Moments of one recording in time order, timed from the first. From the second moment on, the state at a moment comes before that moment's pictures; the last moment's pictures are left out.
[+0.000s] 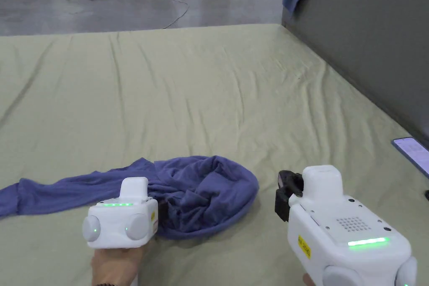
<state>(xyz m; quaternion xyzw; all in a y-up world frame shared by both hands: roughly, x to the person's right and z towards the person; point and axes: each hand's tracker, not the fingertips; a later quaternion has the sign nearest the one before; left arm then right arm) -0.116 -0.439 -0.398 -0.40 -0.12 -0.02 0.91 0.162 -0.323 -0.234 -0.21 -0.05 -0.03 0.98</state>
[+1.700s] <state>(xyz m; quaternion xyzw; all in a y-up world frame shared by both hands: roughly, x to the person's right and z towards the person) -0.218 0.015 -0.510 -0.10 0.01 0.00 0.99 0.150 0.029 -0.508 -0.09 -0.02 0.04 1.00</state>
